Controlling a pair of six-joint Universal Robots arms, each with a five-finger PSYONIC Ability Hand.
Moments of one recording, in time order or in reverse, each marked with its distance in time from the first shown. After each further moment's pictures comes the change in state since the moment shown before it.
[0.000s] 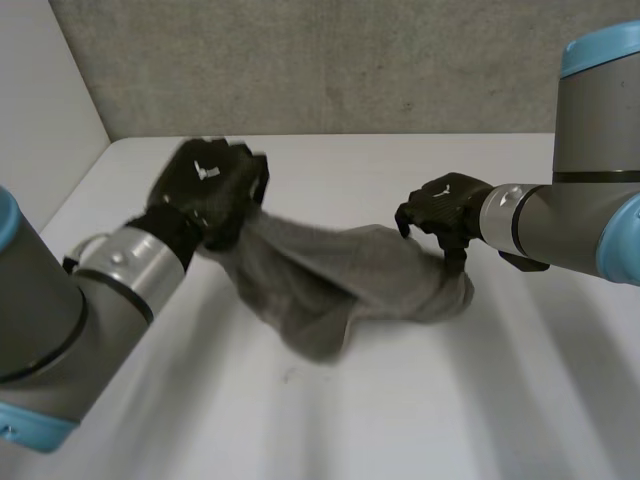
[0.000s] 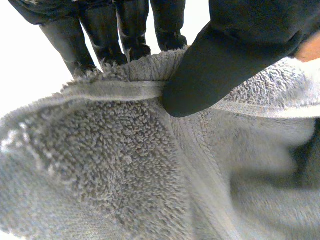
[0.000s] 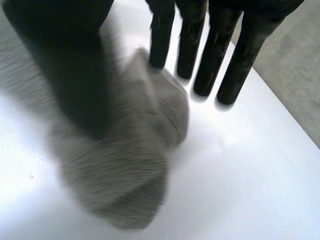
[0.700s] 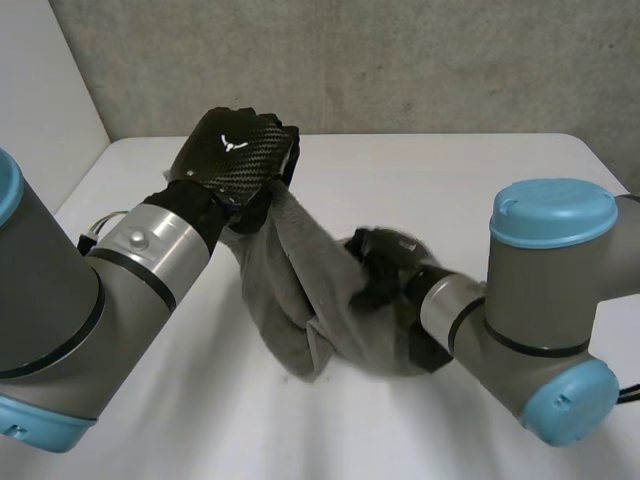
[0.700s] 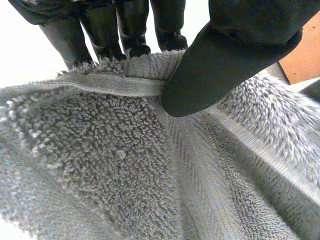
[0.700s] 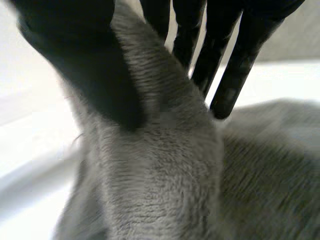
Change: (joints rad) left arm -0.102 -0.014 0.147 -0.072 -0.064 0.002; right arm 0.204 -0.197 0.598 -0.608 0.115 1.011; left_hand 0.000 0.000 0.000 0.000 0.000; right_hand 0.297 0.244 0.194 0.177 0.169
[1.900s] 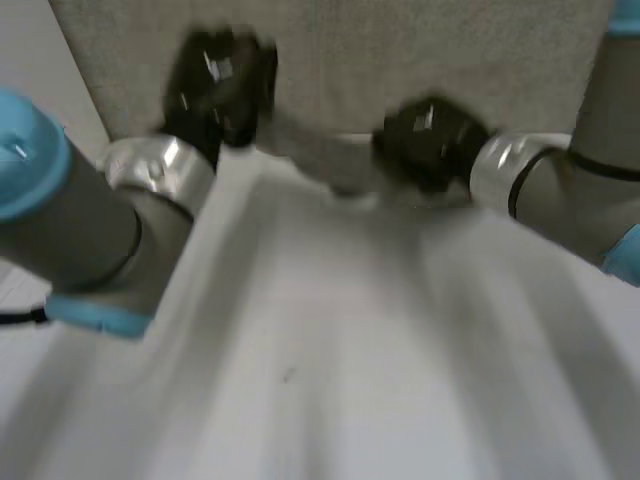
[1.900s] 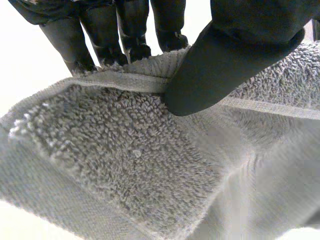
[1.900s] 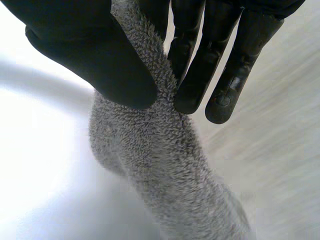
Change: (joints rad) left arm 0.049 -0.159 0.130 0.248 -0.035 0.048; right arm -0.160 0.053 -0.521 0.366 -0.213 -0.988; left_hand 0.005 0.001 0.000 0.000 0.002; right_hand 0.222 0.322 0.349 0.355 0.361
